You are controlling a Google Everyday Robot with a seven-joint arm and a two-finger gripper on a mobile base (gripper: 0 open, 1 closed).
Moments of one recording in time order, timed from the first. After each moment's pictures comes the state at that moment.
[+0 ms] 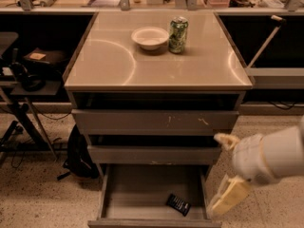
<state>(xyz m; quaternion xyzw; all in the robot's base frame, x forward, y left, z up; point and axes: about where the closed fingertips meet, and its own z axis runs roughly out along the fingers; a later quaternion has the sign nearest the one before) 0.374 -0.155 0.762 -0.56 0.76 0.17 0.27</state>
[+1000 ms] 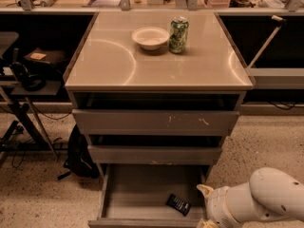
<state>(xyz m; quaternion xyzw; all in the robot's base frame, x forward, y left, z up) 0.324 -0.122 0.570 -0.51 0.80 0.25 0.21</state>
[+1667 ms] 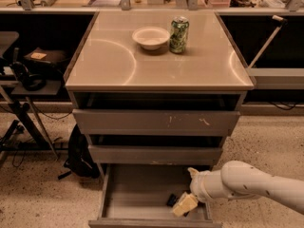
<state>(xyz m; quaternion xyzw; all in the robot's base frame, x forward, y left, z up) 0.434 -0.112 0.469 -0.47 0.82 0.22 0.25</state>
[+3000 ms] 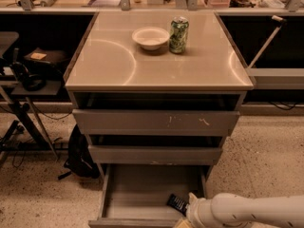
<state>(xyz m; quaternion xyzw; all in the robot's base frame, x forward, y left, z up) 0.393 -0.106 0.364 -0.43 0.85 0.20 0.23</state>
